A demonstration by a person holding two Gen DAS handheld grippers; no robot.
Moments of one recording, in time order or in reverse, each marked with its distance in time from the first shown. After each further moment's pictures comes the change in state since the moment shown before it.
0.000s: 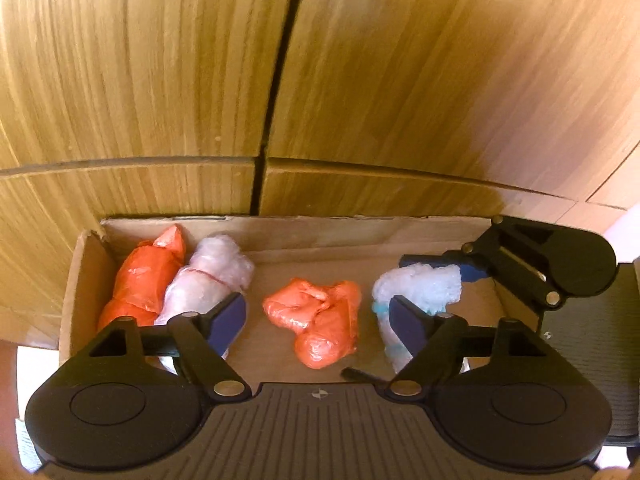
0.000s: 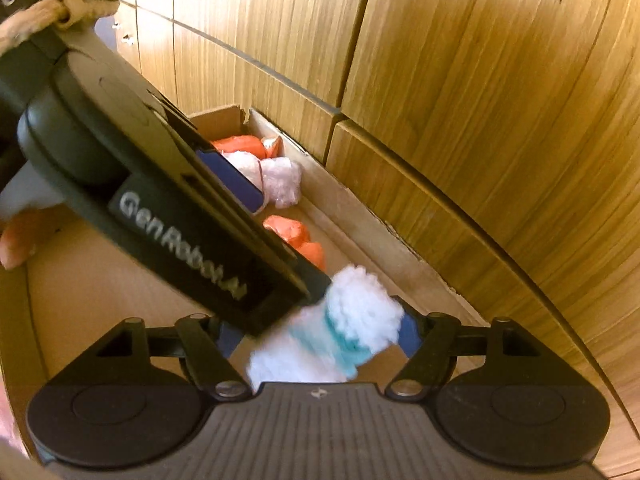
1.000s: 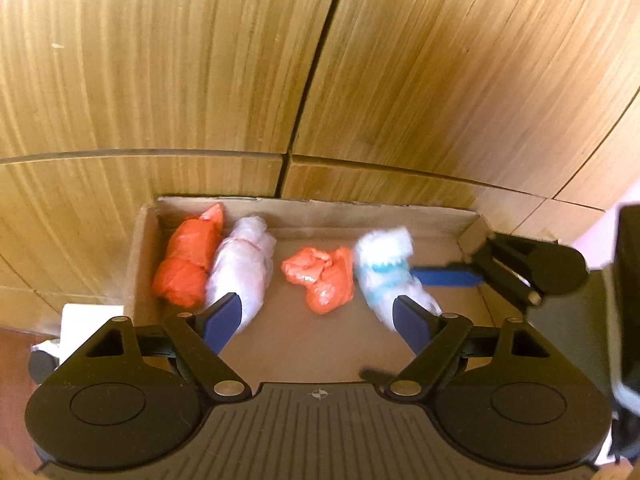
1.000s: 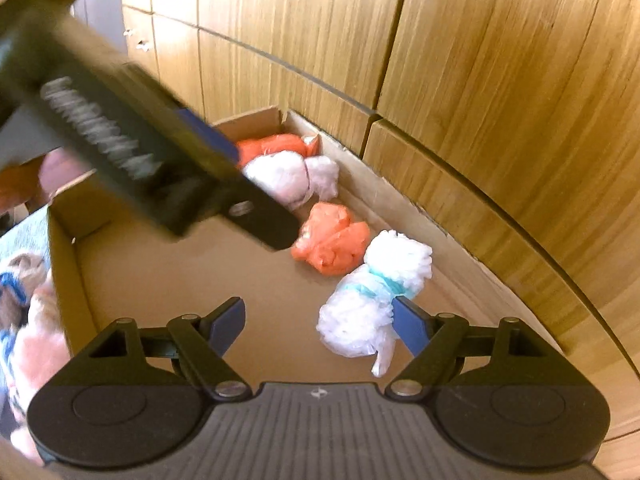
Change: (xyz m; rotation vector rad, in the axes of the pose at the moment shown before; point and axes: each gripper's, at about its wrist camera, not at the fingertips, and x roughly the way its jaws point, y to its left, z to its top) left arm -0.063 0.001 -0.023 -0.026 -0.033 -0.019; right arm -0.048 0.028 -0.019 0.050 -0.007 0.041
